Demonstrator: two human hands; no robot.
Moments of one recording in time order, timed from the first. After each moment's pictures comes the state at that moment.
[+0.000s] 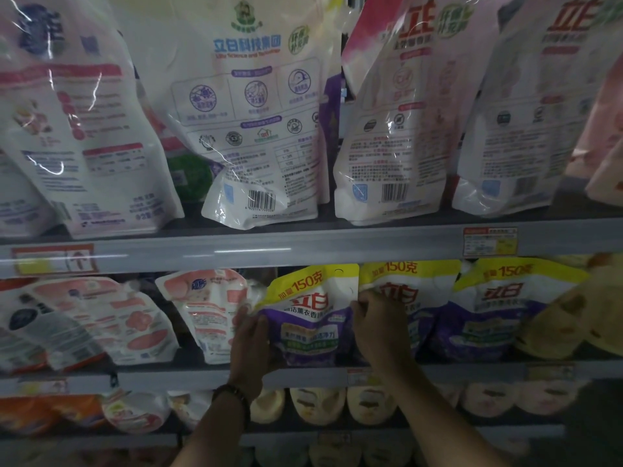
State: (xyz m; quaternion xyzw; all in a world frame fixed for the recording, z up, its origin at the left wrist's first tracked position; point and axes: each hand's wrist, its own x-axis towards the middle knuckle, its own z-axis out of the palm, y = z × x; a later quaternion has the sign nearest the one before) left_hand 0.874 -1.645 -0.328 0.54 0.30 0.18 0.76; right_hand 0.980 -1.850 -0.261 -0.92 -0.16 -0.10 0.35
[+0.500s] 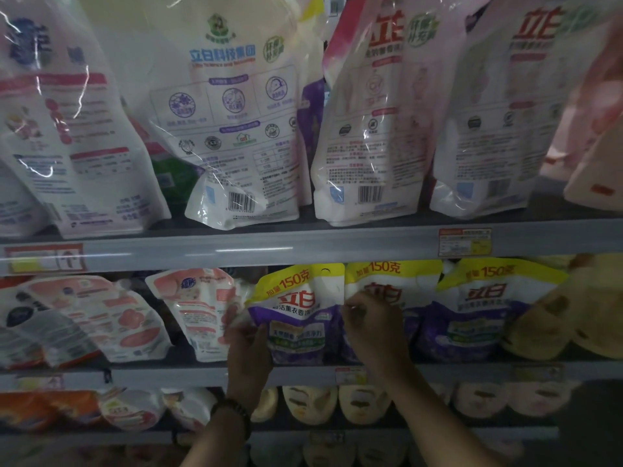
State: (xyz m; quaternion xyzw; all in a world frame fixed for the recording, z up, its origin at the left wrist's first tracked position) left_hand 0.866 -1.687 -0.308 0.63 0.35 0.23 0.65; right_hand 0.977 -1.881 -0.254 -0.87 -0.22 -0.08 0.44
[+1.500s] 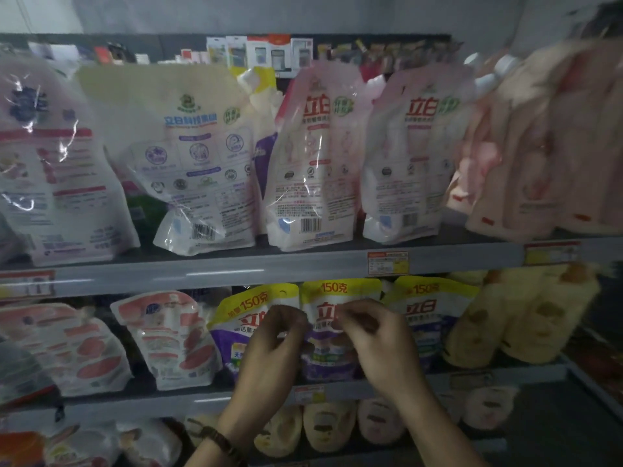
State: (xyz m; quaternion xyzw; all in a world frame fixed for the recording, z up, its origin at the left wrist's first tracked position) left_hand 0.845 -1.820 -0.160 0.71 0.14 0.21 0.66; right_hand 0.921 -1.979 -0.148 -0.74 -0.19 0.00 0.65
